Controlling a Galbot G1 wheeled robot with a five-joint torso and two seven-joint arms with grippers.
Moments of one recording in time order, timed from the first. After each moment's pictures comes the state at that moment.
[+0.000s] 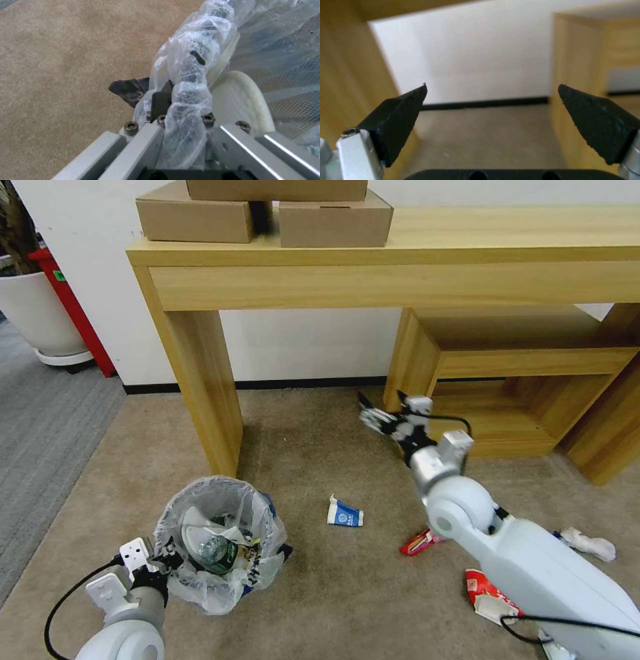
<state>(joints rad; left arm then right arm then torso) 1.63 -1.50 -0.72 -2.21 -0.57 0.54 -0.36 -0.85 0.82 -0.05 1.92 0.87 0.01 0.47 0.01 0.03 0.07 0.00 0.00</state>
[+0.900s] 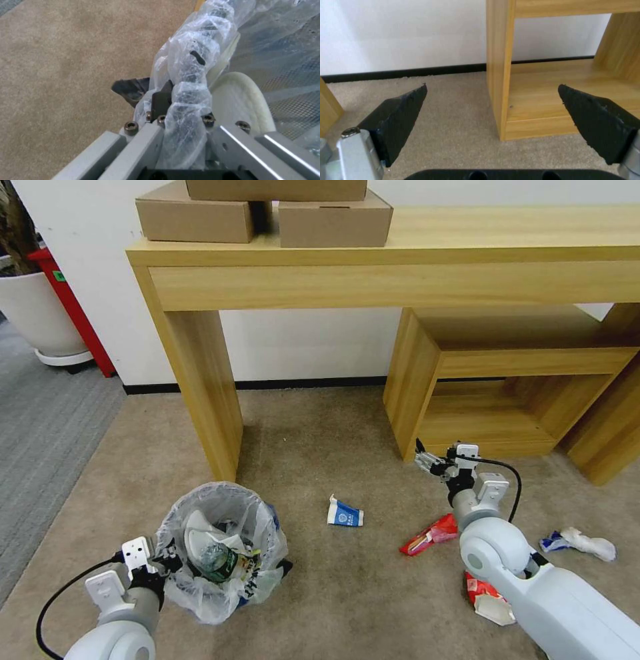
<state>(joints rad) 1.64 -1.46 -0.75 -2.23 -0.53 0.60 -0.29 -1.06 0.82 0.11 1.91 0.77 -0.06 0.56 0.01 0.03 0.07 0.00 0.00</state>
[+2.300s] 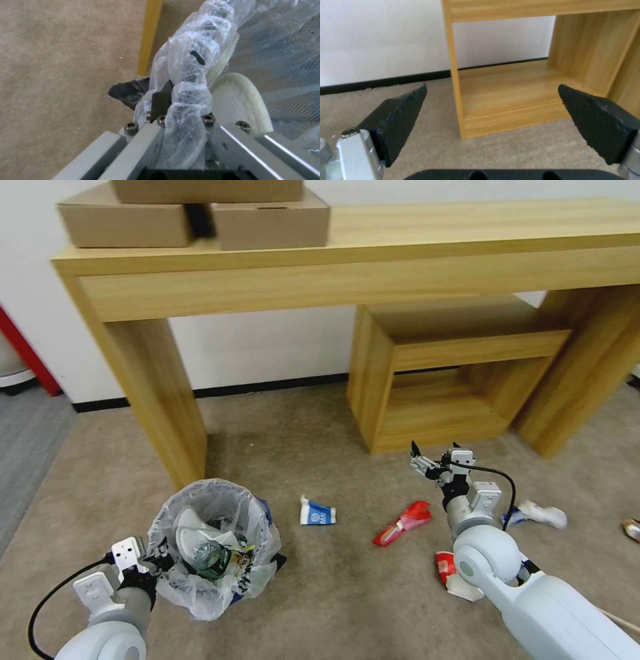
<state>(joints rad) 1.64 -1.44 -0.77 -2.21 -0.58 0.57 -0.30 -1.07 0.87 0.10 1.87 0.68 0.00 0.51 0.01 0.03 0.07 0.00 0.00</state>
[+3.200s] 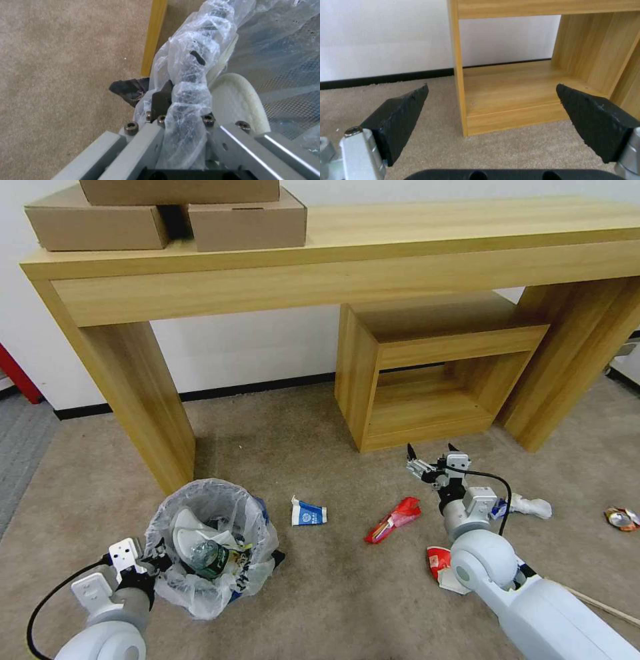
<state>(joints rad) 1.65 -1.44 -0.79 -2.21 -0.59 0.56 -0.32 -1.08 0.87 0.08 1.87 0.65 0.00 0.50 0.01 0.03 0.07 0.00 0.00</state>
